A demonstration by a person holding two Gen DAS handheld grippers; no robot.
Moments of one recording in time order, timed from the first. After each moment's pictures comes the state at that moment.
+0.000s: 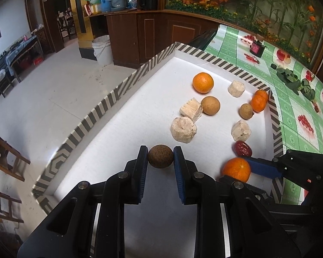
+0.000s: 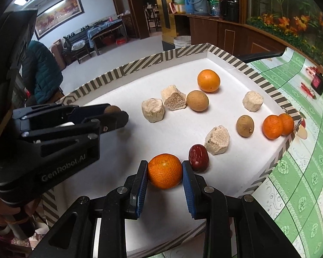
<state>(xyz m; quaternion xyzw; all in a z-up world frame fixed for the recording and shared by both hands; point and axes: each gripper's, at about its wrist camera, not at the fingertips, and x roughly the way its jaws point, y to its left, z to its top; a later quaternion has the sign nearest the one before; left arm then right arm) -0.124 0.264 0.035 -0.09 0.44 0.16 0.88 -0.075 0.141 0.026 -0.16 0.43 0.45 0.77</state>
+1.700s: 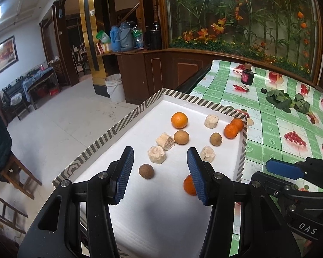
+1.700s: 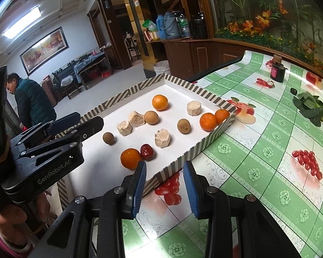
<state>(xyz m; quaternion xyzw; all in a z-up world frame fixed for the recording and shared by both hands) -0.149 0.187 0.082 -0.03 0.32 0.21 0.92 -0.077 0.038 0.066 -0.06 0.38 0.41 0.82</state>
